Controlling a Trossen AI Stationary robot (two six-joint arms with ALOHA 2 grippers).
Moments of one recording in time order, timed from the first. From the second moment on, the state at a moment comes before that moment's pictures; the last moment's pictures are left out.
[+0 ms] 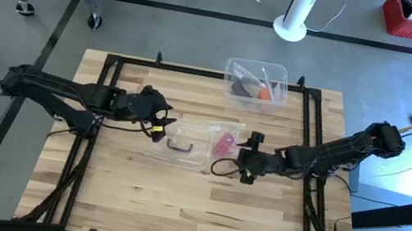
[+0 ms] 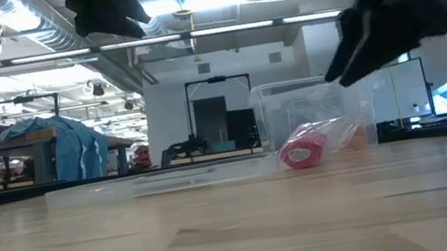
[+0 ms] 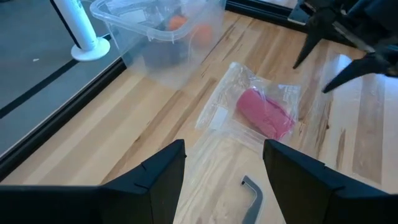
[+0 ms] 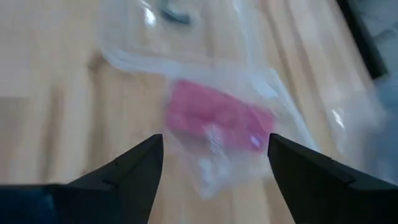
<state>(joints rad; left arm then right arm) -0.08 1.10 0.96 -0.48 -0.47 -0.35 0.31 1.30 0.67 -0.26 0.49 0.11</state>
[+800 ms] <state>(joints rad) -0.08 1.17 0.96 -0.48 -0.47 -0.36 0.20 1.52 0.66 -0.11 0.50 -0.21</state>
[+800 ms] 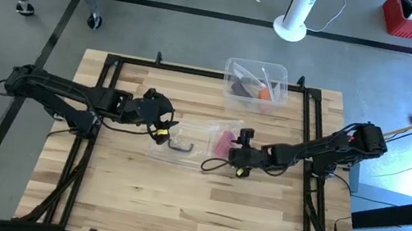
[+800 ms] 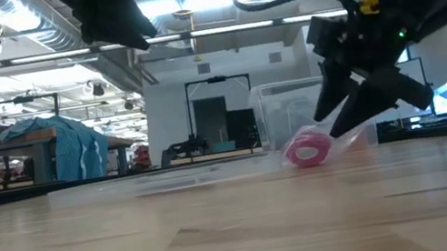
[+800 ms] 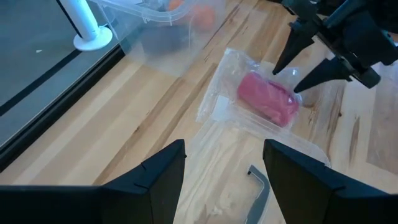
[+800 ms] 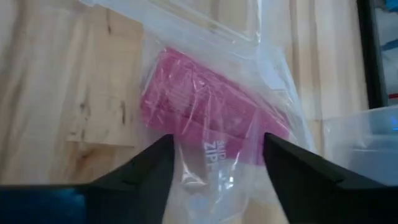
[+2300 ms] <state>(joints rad) -0.08 1.17 0.96 -0.46 -0.47 -0.33 0.27 1.31 0.73 -0.46 0.64 -0.06</state>
